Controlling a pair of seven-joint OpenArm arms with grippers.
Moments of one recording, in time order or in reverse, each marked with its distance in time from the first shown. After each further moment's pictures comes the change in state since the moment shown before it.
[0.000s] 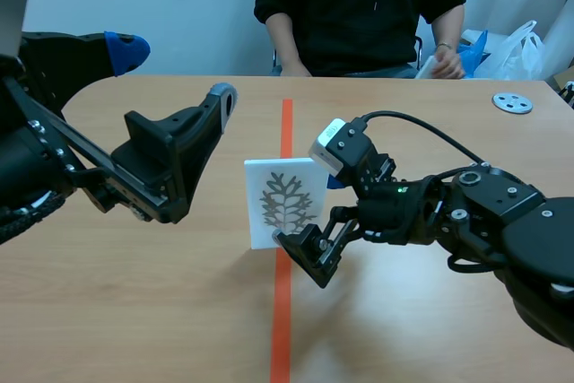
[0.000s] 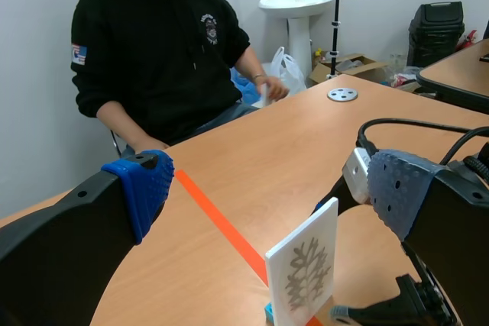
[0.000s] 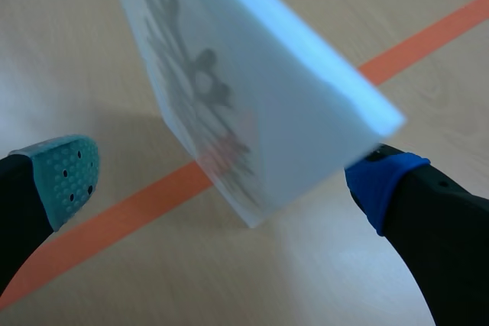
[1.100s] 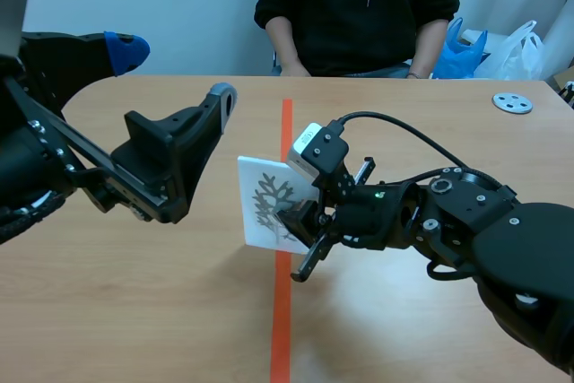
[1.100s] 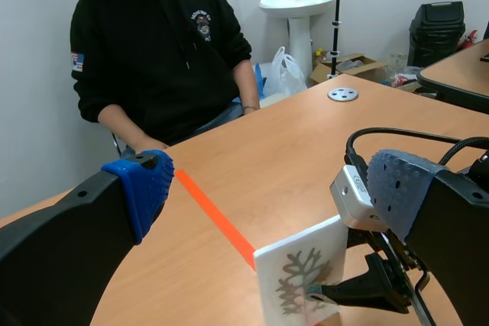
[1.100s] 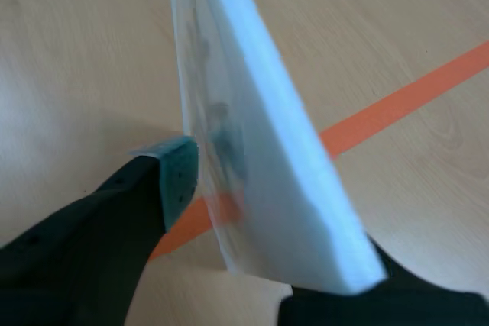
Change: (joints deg) left arm 0.0 0.0 0.0 0.0 0.0 0.0 0.0; right arm 0.0 -2.7 -0.7 -0.8 -5.4 -1.3 3.9
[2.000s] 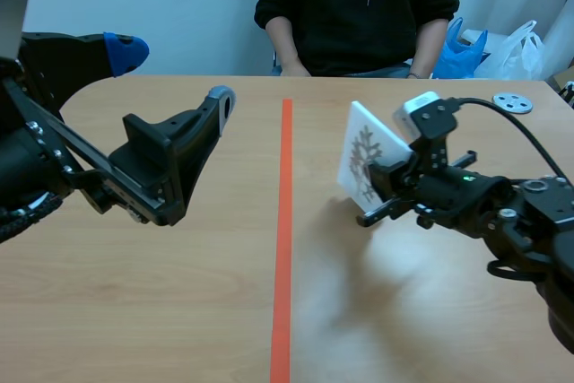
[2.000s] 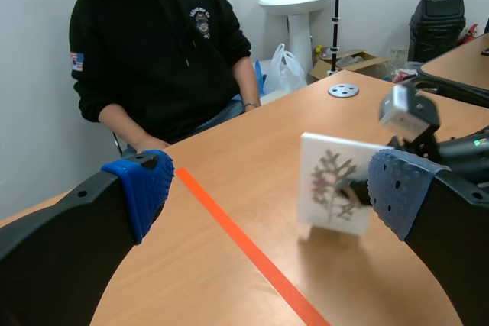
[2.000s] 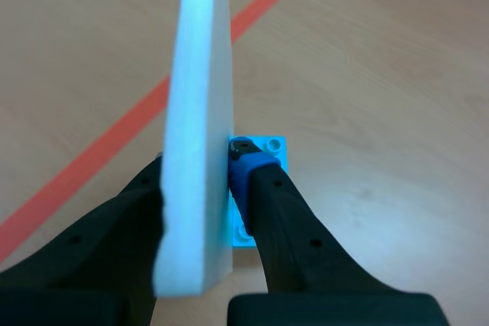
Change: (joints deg) left arm 0.0 -0.9 0.0 0.0 0.0 0.2 0.0; right arm -6.3 -0.1 22.0 1.1 3.8 -6.0 0.8
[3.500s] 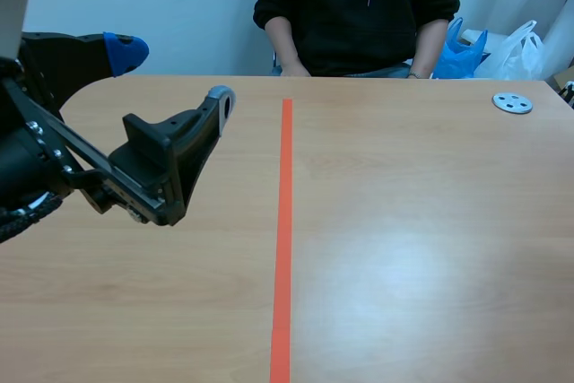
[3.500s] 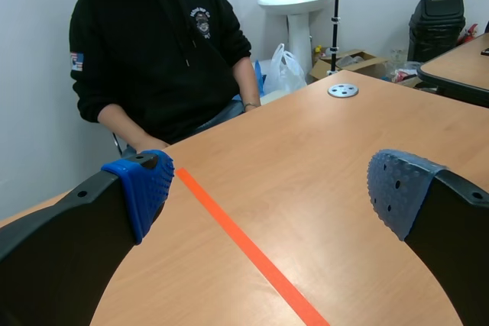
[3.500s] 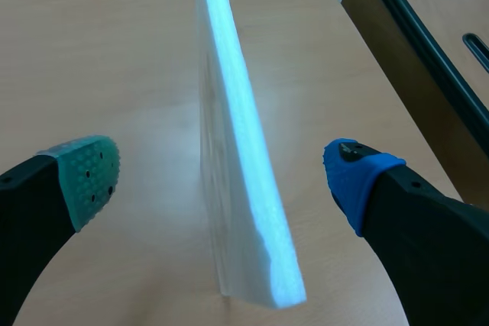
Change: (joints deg) left arm 0.0 0.0 0.0 0.0 0.0 0.0 0.0; right arm -24.6 4.9 41.0 2.5 12.2 -7.2 1.6
